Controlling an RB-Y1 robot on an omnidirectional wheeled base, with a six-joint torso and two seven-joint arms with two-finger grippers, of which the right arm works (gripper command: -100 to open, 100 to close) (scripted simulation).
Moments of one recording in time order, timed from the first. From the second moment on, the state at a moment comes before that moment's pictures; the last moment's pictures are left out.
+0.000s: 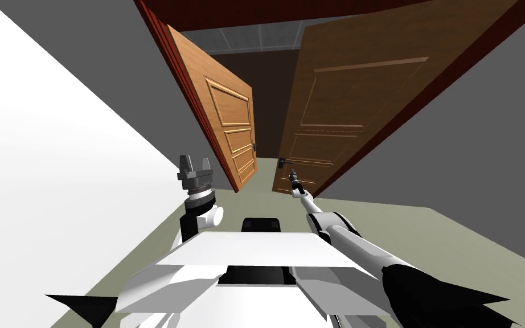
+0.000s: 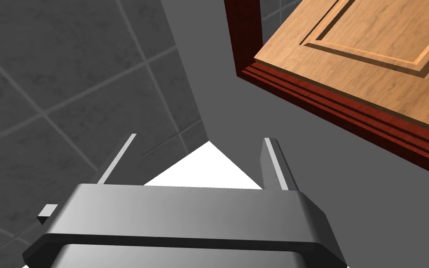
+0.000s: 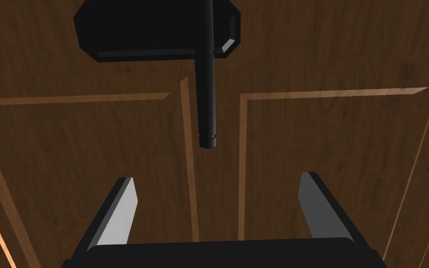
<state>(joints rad) -0.45 -0.32 -0.01 -0.59 -0.17 -0.52 -0.17</state>
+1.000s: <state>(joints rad) -0.45 -0.32 -0.03 -0.57 -0.18 -0.54 -0.16</state>
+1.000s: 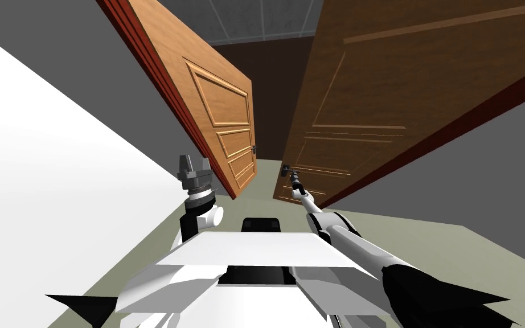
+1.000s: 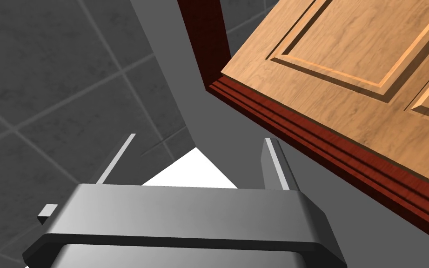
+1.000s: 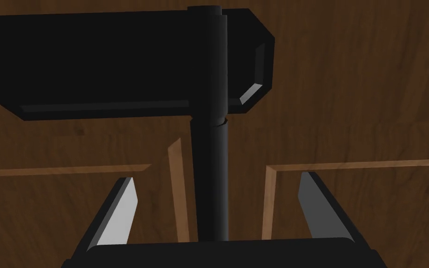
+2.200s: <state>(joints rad) -0.45 -0.31 -0.05 -0.54 -0.18 -0.54 -0.14</state>
